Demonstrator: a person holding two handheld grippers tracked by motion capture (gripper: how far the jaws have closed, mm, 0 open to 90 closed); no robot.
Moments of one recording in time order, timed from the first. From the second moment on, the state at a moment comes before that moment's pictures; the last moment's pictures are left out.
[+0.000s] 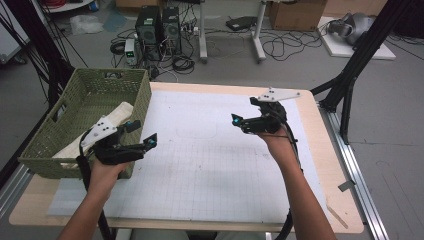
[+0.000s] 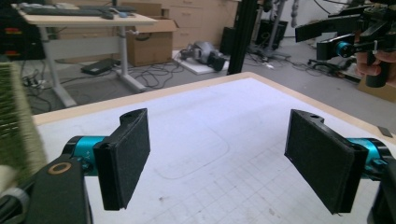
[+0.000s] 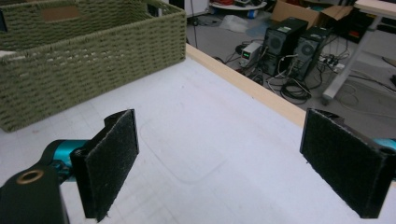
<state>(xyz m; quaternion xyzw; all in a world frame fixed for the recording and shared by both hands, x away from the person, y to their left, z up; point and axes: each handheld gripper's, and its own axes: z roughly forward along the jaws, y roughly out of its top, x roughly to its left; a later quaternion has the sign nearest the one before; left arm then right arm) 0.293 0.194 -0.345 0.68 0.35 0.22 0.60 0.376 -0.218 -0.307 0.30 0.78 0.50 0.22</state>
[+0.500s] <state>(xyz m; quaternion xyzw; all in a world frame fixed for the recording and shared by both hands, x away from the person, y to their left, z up) 0.302 0.145 -0.375 0.71 0.31 0.19 0.61 0.323 -0.273 -0.348 0.33 0.77 0.48 0.26</state>
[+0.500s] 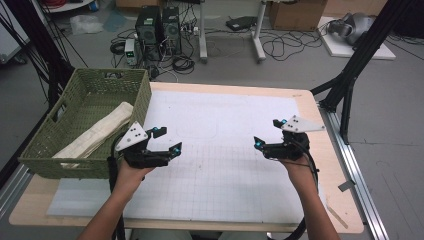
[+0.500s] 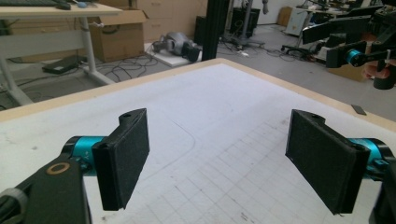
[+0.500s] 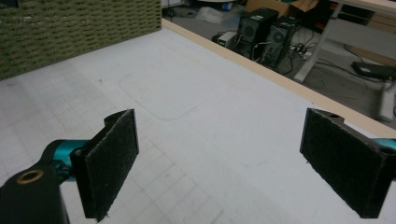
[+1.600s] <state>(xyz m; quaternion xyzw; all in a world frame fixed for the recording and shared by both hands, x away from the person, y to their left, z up) 0.286 0.132 -0.422 0.73 0.31 0.18 0.58 0.269 -0.305 -0.408 0.39 0.75 0.46 0.27</state>
